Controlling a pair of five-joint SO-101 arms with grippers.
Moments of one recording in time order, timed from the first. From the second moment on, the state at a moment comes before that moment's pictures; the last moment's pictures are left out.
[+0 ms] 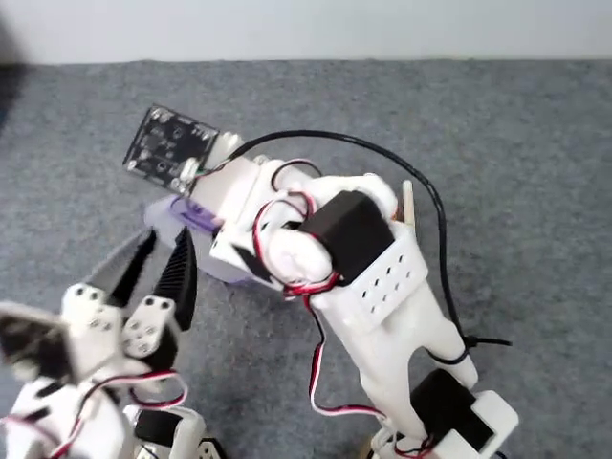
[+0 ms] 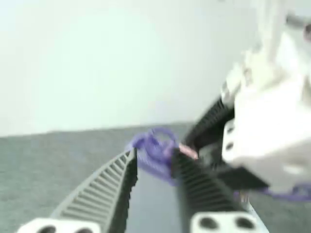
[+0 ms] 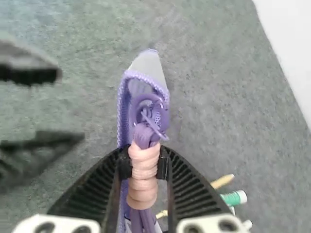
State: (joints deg) left arm 7.5 -88.9 38.0 71.2 8.9; right arm -48.2 -3.5 -38.3 100.1 25.1
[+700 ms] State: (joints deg) left arm -11.1 -89.0 43.7 71.3 6.9; right arm -50.9 -4.4 -36.1 100.1 22.0
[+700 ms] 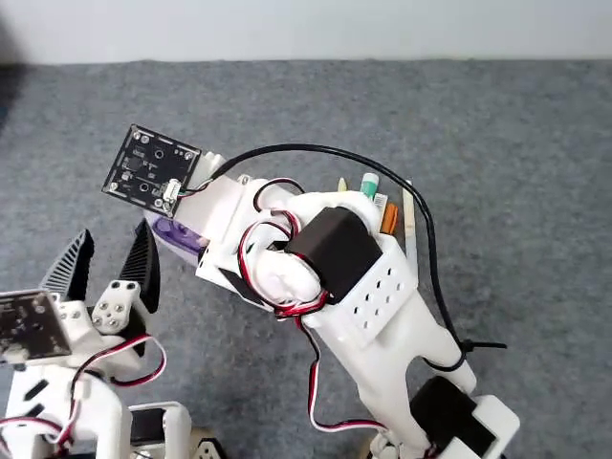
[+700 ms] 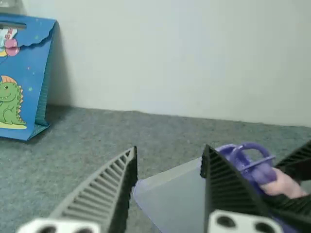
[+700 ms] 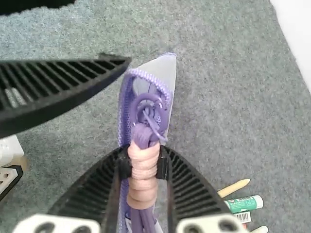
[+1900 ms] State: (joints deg) left arm -11.1 -88.9 47.7 64.5 3.5; right arm -54.0 -3.2 -35.7 100.2 23.3
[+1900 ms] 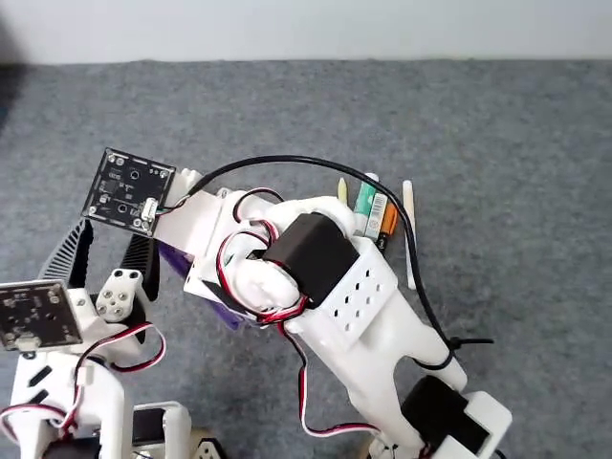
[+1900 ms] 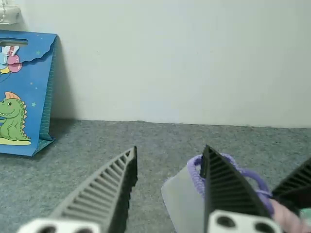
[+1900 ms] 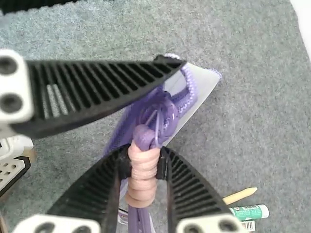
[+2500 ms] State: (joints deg) left arm -7.5 -89.2 50.3 69.4 -0.4; right arm -56.7 -3.1 -35.6 100.5 26.2
